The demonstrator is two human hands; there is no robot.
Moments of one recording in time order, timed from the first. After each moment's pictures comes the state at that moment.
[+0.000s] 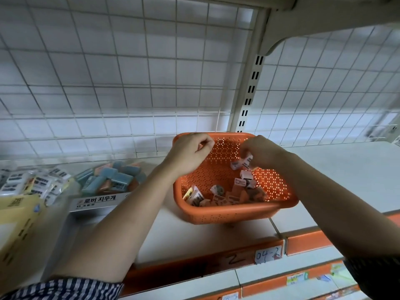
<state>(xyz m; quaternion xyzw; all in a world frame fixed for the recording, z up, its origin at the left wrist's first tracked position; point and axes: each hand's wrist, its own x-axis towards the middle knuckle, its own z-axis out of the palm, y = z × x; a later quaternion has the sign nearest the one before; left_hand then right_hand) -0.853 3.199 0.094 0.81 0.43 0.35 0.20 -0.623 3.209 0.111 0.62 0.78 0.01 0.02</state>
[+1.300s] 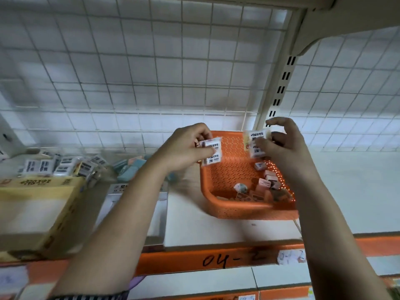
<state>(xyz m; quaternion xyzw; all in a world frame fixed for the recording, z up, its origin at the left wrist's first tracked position) -0.912 3.154 0.128 0.75 0.45 0.36 0.33 -0.682 3.127 0.130 0.51 0.58 -0.32 -0.54</state>
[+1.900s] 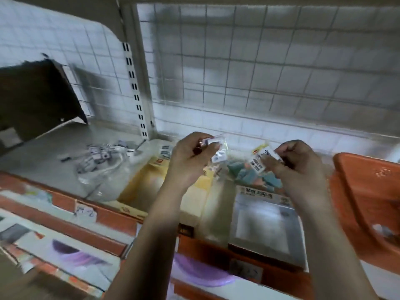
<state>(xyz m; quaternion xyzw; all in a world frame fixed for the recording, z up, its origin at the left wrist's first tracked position) -1.141 3.080 0.093 0.51 0.55 0.62 0.26 -0.930 3.120 0.104 0.39 0.61 -0.43 -0.54</state>
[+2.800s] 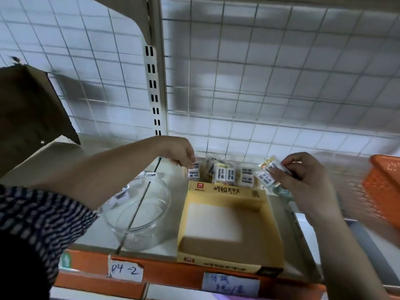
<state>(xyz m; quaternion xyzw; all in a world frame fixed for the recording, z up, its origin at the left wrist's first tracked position) -1.363 3.202 0.098 0.69 0.63 0.01 0.35 -1.057 3.117 0.086 0.48 0.59 -0.38 -0.53</state>
